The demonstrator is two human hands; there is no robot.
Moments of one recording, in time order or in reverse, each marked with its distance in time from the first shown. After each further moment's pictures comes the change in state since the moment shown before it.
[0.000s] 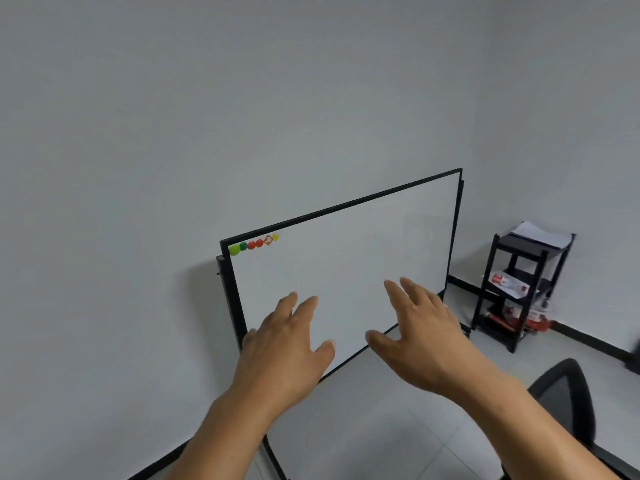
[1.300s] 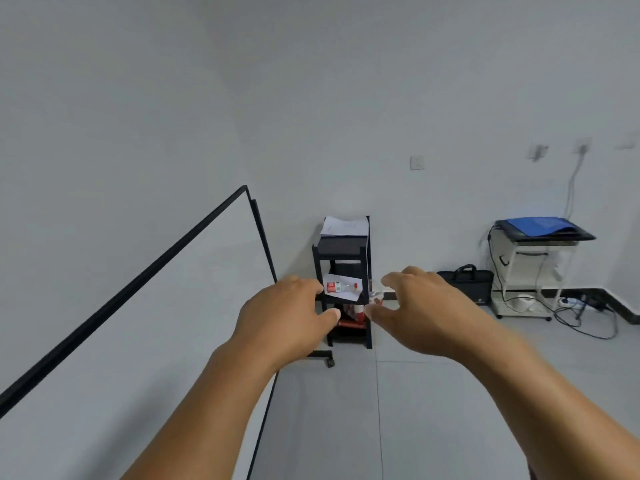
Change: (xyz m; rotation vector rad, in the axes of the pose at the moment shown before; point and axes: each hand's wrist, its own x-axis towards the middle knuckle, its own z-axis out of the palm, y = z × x) left_hand 0.625 0.355 0.185 0.133 -0.273 0.819; right_hand 0.411 0.392 -0.085 -0.091 0.180 0.757
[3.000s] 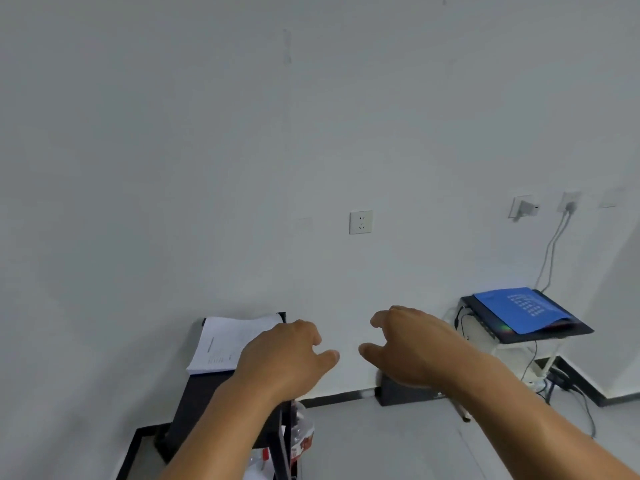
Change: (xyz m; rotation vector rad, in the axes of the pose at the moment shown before) left_hand 0.868 0.098 0.134 -0.148 -0.281 0.177; right_hand 0.764 0.307 -0.035 -0.132 -0.114 0.279
